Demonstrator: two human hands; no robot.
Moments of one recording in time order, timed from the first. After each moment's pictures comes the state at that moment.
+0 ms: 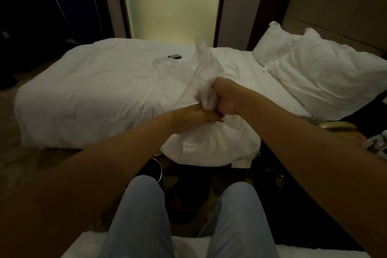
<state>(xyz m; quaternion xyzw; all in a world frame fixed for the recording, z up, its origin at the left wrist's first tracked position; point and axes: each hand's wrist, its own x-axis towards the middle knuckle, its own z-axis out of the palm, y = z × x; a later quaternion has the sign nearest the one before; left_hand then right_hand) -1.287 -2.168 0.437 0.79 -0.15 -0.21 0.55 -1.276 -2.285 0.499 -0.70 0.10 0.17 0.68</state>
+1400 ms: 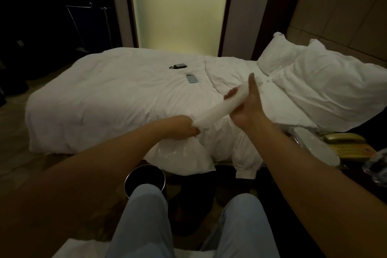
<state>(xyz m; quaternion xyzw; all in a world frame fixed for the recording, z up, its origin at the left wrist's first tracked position) -1.281 -2.124 0.438 0.96 -0.11 -0.15 0.19 -1.247 -2.322 0.466 -0.33 0.08 0.02 0.94</state>
